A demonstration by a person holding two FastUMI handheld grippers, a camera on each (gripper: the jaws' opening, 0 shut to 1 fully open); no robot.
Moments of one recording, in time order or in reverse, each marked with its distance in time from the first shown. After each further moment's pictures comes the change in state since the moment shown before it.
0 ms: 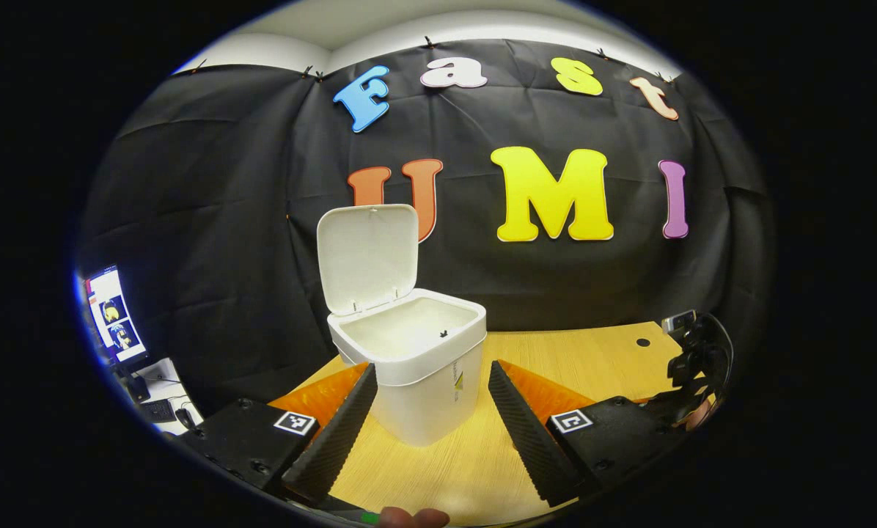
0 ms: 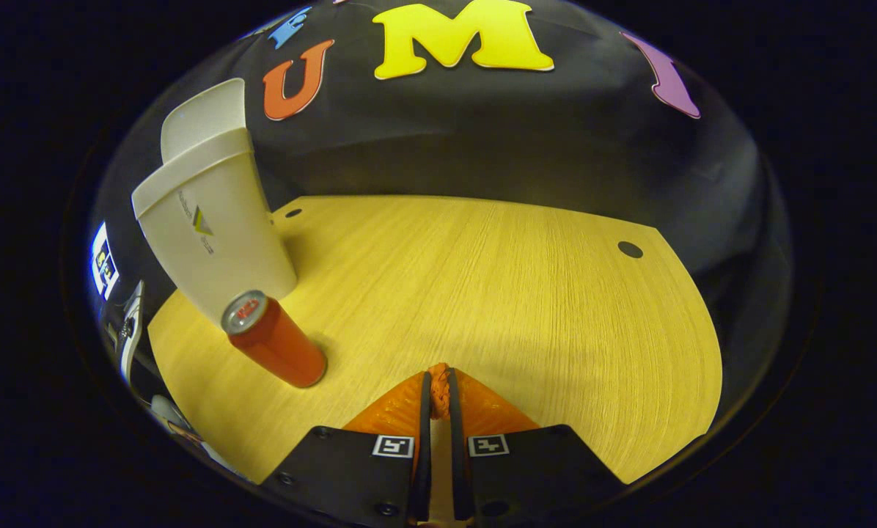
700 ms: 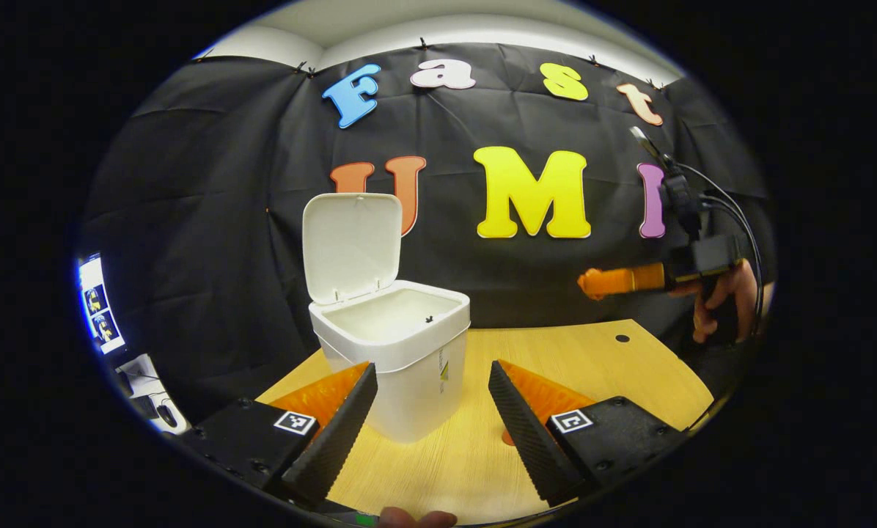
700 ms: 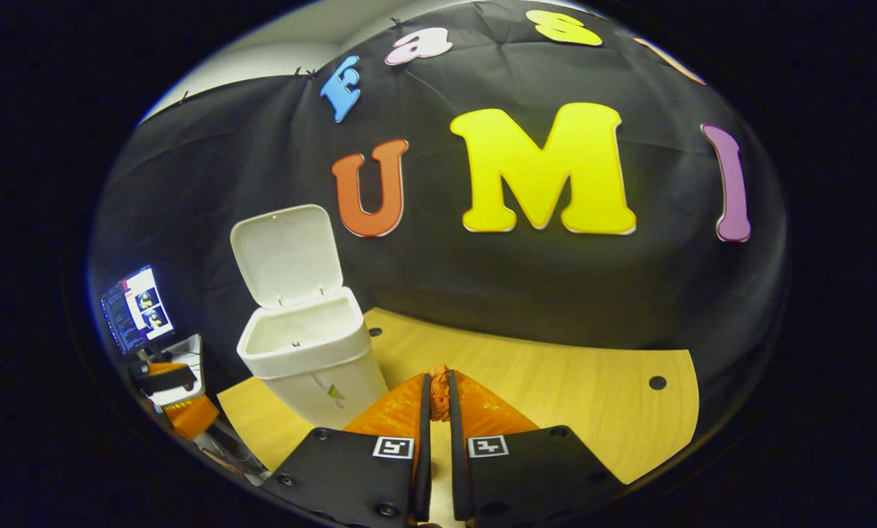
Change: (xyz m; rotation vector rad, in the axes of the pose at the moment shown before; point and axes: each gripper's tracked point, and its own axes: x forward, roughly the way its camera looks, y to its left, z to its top) left arm -0.007 -0.002 -0.027 0.000 -0.018 -0.113; right arm -0.105 0.148 0.231 -0.095 -0.342 0.255
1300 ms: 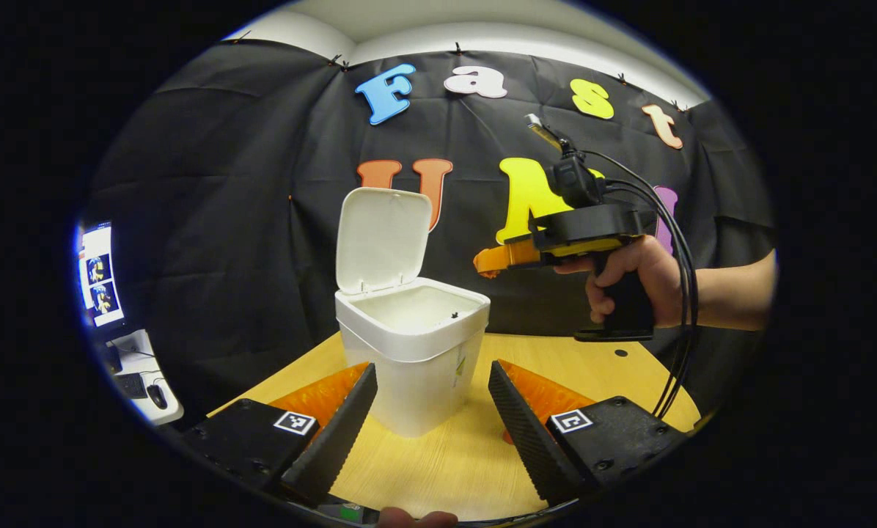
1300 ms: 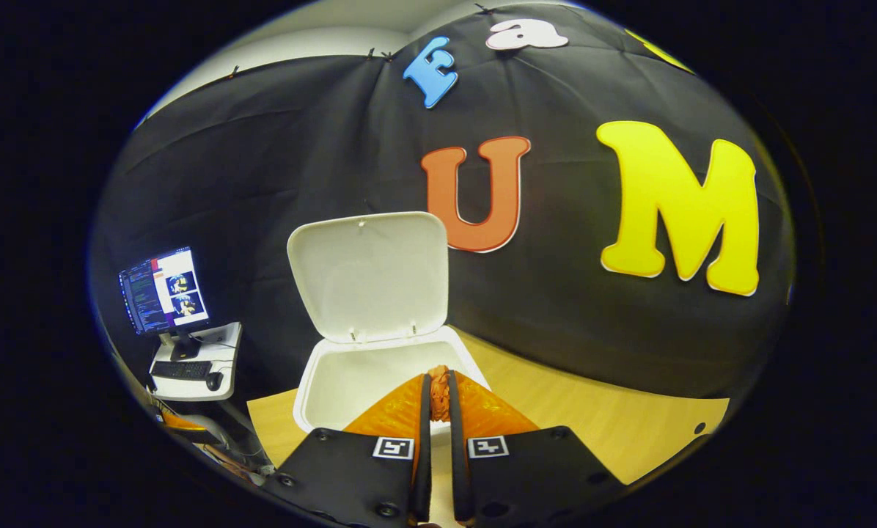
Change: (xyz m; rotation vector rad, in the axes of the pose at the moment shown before) left arm -0.019 0.038 -0.002 -0.111 -0.014 0.055; right arm 0.110 0.150 0.009 -0.144 0.054 0.224
